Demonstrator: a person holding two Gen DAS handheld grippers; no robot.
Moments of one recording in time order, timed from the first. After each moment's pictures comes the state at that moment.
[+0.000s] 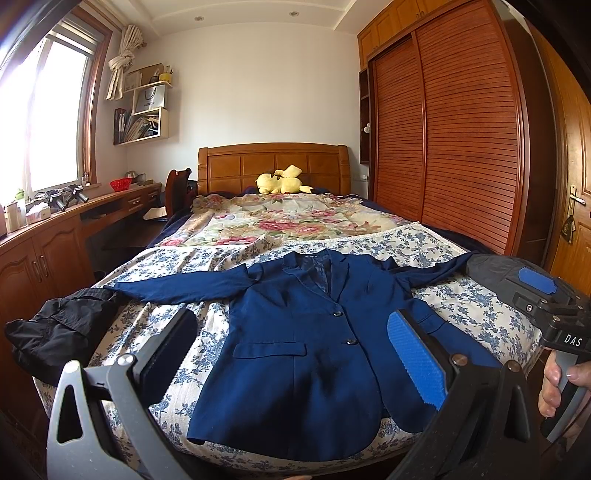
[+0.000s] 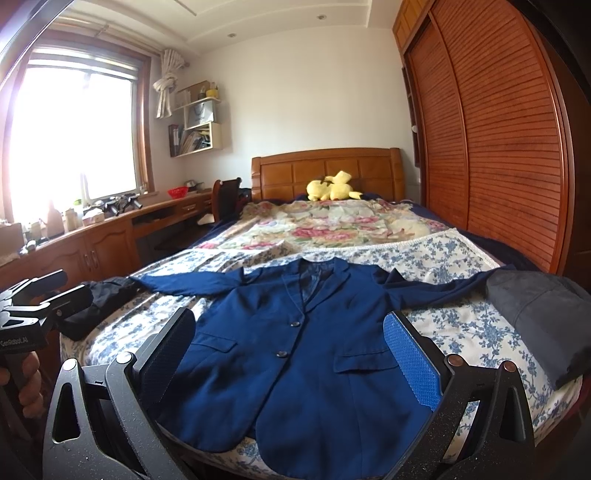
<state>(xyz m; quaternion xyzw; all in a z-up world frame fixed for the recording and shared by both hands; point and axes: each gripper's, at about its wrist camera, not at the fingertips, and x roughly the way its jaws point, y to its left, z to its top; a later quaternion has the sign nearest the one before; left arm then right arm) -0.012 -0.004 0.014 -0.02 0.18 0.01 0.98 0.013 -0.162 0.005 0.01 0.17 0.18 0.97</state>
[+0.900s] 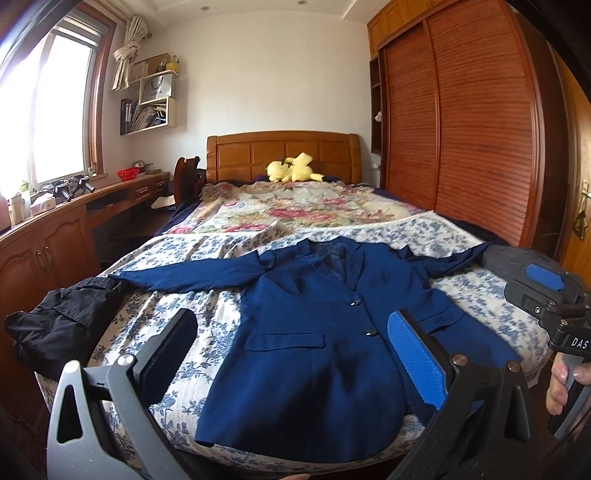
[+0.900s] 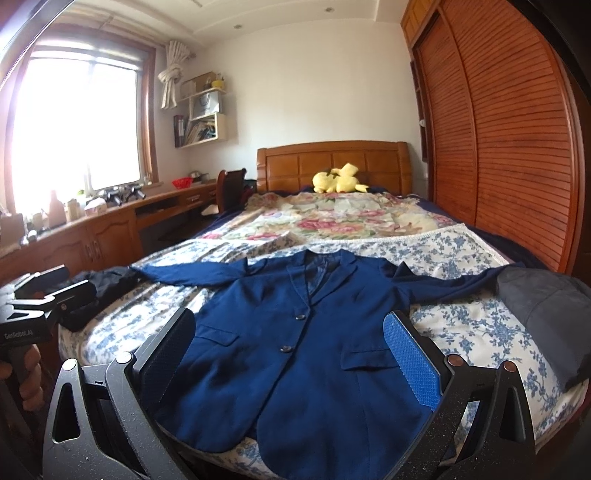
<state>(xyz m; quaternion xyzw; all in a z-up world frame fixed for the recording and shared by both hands) 0.012 0.013 -0.009 -0.01 0.21 0.04 0.98 0.028 -0.144 -0.009 -0.01 0.18 0.19 0.97</state>
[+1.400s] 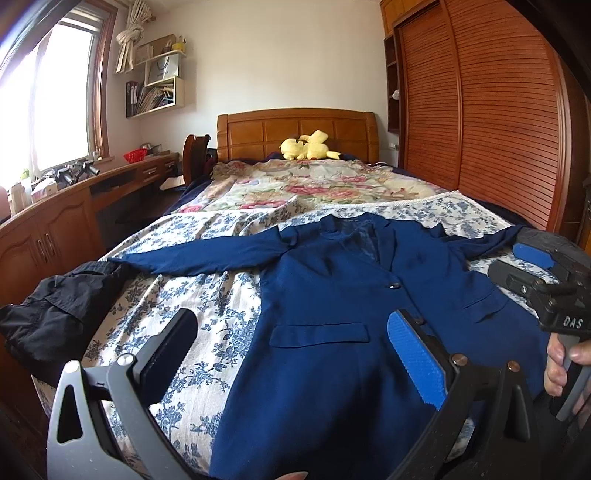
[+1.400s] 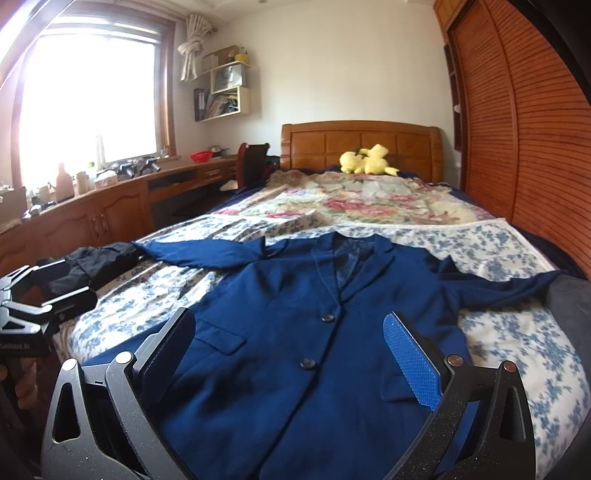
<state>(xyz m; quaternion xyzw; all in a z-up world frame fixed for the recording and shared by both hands) 0.071 0.053 -0.057 -0.01 0.24 0.06 0.97 0.120 -0.094 -0.054 -0.03 0.21 0.24 0.95</state>
